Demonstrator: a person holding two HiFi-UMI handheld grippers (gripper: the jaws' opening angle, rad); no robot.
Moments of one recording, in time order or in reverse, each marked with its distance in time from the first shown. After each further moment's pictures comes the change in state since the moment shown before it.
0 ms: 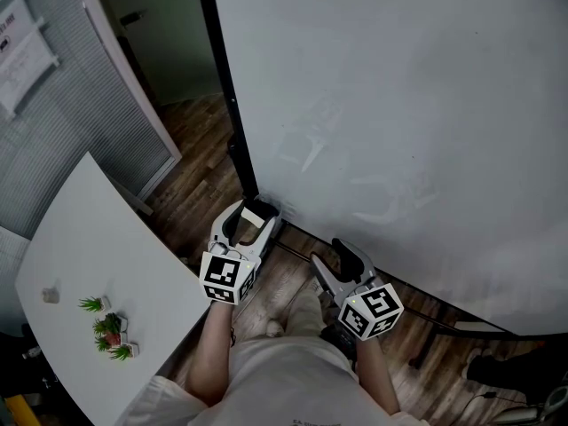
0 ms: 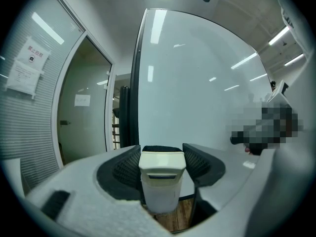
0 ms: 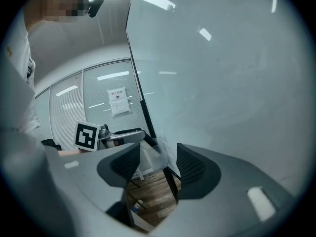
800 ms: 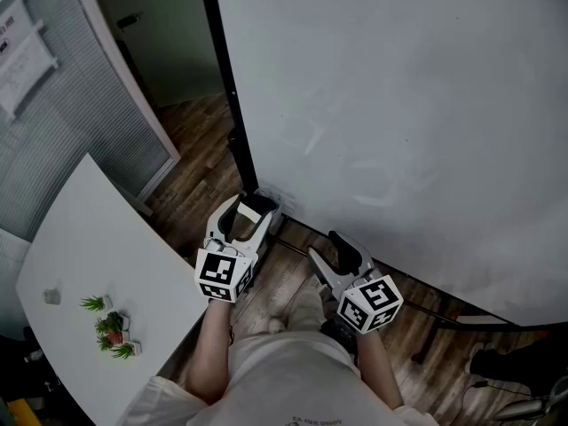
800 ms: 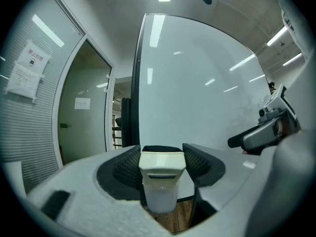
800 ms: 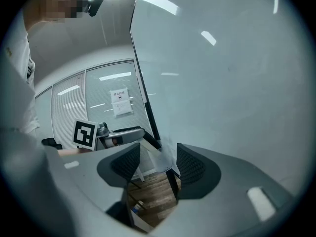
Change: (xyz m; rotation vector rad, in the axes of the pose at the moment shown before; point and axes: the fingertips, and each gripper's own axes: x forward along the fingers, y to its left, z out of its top) left arm -0.017 -0.004 0.018 0.010 -0.028 -0.004; right arm -0.004 0.014 0.006 -0.021 -0.016 0.013
